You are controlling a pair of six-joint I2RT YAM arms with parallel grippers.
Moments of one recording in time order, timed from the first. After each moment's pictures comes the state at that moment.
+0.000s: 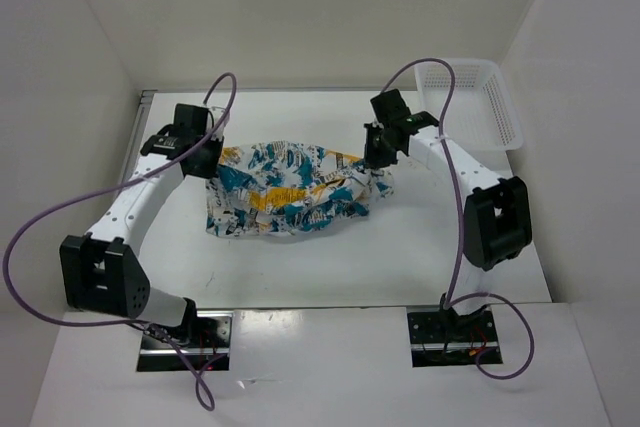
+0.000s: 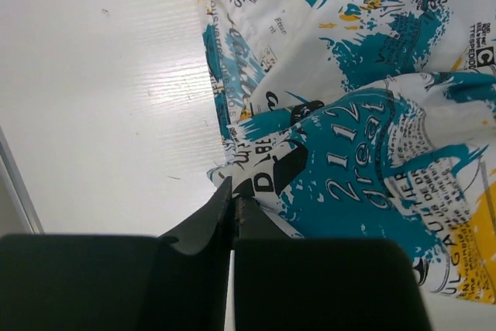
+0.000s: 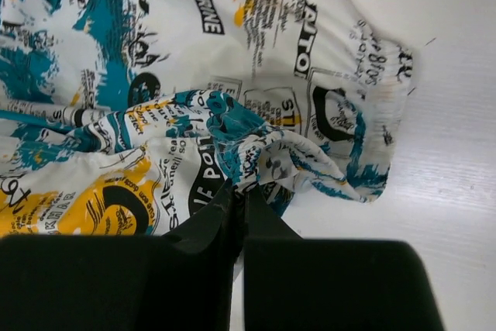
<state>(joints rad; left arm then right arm) -0.13 1.43 1.24 -0.74 -0.07 0.07 0.39 1.73 1.46 -0.73 -0.04 0.44</state>
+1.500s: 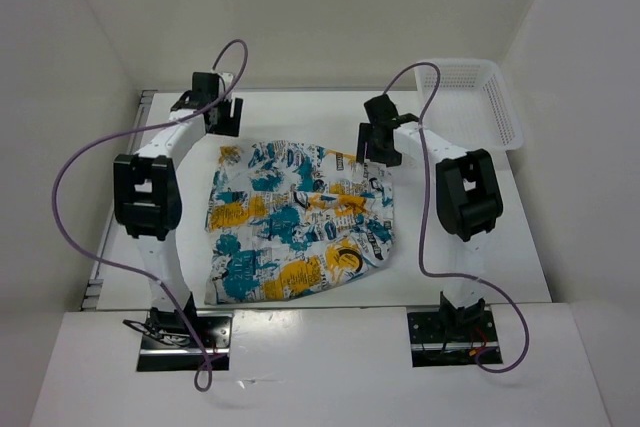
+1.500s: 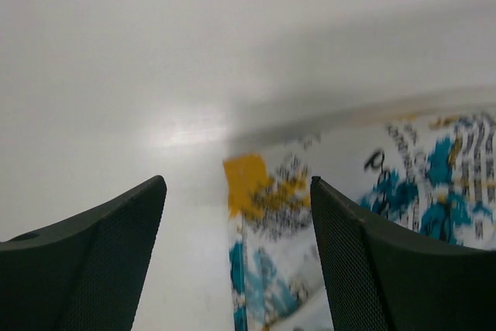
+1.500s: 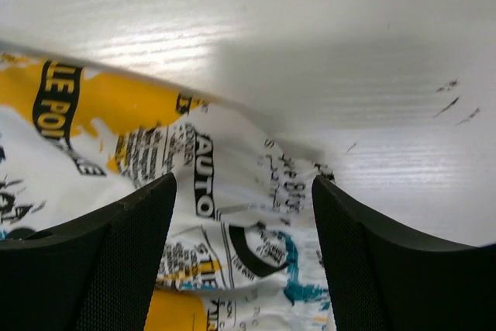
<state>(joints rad) -0.06 1.96 1.59 -0.45 -0.09 0.07 0.35 2.00 1.52 -0.59 0.17 0.42</state>
